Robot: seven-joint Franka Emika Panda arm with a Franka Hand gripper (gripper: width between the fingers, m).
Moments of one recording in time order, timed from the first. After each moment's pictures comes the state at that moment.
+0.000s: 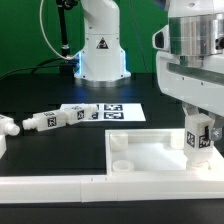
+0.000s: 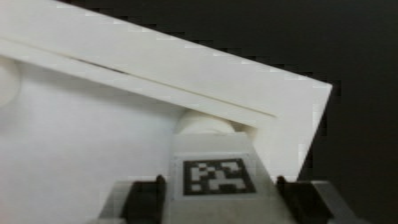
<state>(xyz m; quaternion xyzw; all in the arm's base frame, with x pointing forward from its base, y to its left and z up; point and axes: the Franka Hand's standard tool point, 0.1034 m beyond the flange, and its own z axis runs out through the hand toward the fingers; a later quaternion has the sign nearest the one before) 0.639 0.115 0.078 -0.81 0.58 0.00 0.06</state>
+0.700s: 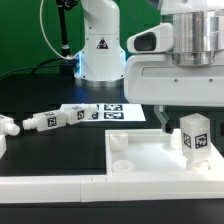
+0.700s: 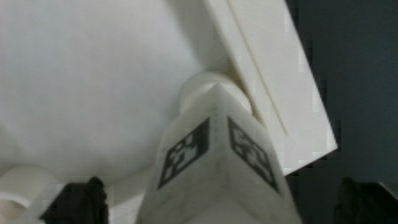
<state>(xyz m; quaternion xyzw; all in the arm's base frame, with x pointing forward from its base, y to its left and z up) 0.643 0.103 0.080 -0.98 0.21 -0.03 0.05</state>
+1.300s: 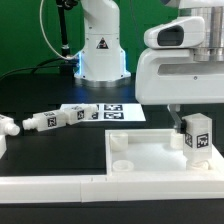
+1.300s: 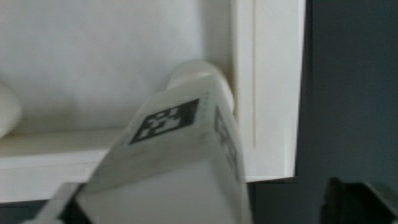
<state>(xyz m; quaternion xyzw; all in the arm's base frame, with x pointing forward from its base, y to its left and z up) 0.648 0.116 0.085 -1.00 0.05 -0.05 0.01</state>
